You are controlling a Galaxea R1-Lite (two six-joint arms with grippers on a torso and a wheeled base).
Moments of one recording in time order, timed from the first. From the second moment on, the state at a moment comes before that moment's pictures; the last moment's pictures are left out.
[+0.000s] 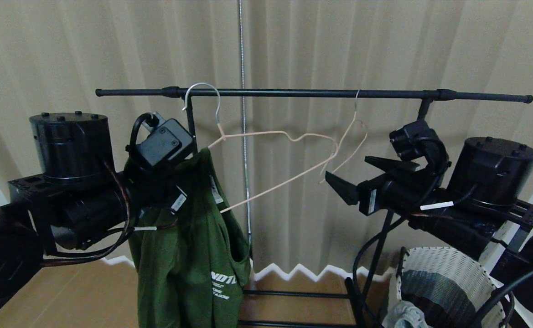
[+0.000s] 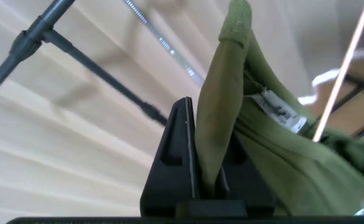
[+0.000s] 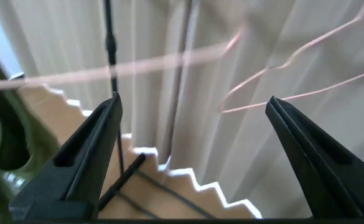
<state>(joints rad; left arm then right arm) -0.44 1.59 -0.80 -0.57 0.08 0.62 0.53 1.69 -0.68 -0.91 -0.07 -0.03</state>
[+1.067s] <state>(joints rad) -0.55 1.58 -0.87 -0.57 0.00 0.39 0.77 1.90 -0.66 -0.98 -0.07 0.00</state>
